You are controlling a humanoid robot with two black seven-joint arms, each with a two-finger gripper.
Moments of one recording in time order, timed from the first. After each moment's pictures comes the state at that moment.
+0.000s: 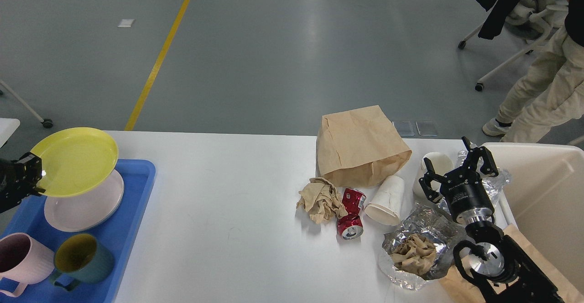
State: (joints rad) left arm -1.37 0.72 1.25 -0.73 -0.56 -0.46 0.16; right arm 0.21 -0.11 1.40 0.84 -0.52 0.33 0.31
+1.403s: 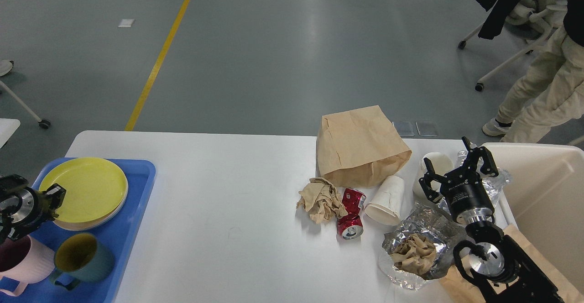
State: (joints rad) left arm -1.09 0.56 1.09 -0.52 -0.47 -0.30 0.20; right arm 0.21 -0.11 1.40 0.84 -0.52 0.33 0.31
